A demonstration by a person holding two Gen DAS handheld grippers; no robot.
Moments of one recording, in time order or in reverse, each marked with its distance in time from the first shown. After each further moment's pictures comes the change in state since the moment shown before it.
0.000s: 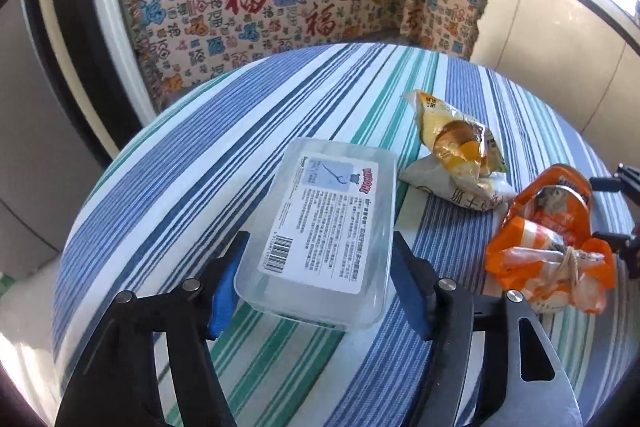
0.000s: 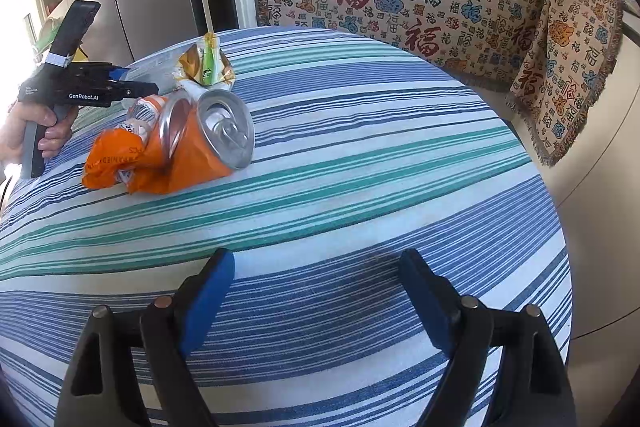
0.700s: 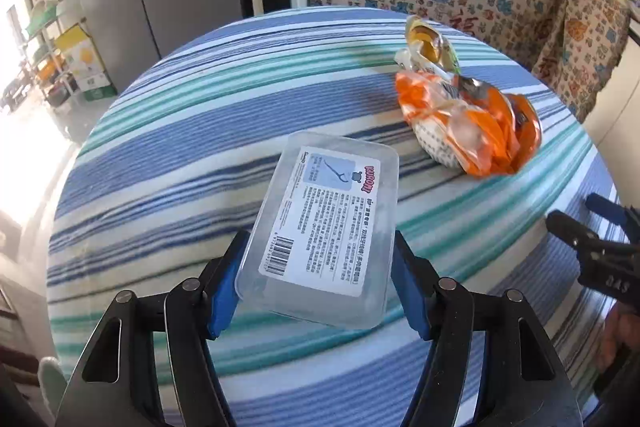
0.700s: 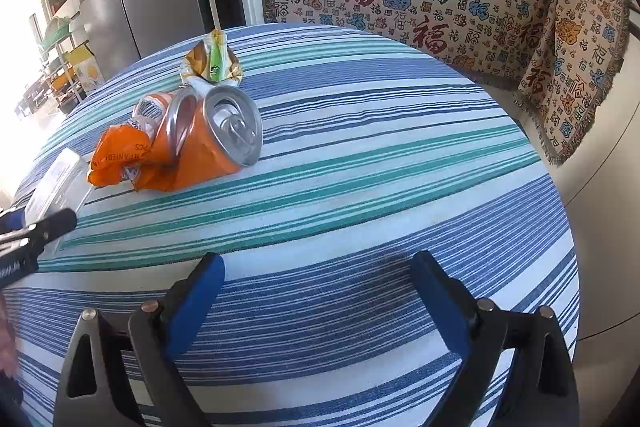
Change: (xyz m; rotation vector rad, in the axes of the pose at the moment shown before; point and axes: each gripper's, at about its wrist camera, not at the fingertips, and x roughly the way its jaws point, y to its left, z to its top) left arm -0.089 -0.133 -0.125 -0.506 0.035 0.430; right arm 0.005 0.000 -0.001 -0.007 0.012 0.027
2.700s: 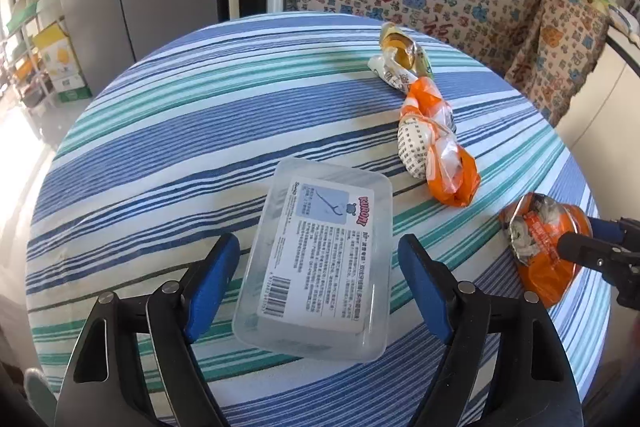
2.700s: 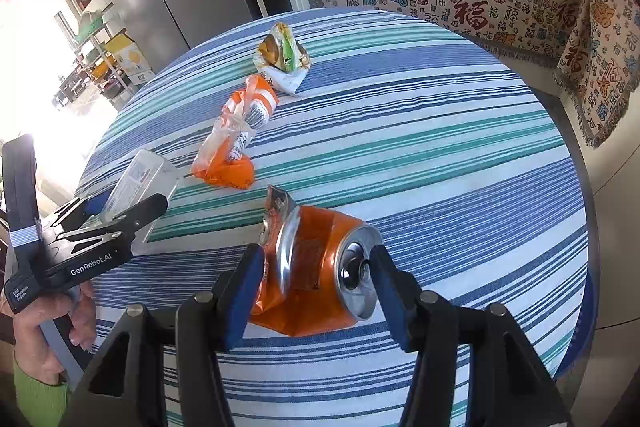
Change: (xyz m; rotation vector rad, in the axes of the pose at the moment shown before) left arm 0.004 0.006 0.008 0.007 -0.009 -0.125; right arm -0.044 0.015 0.010 0.012 0.133 0.173
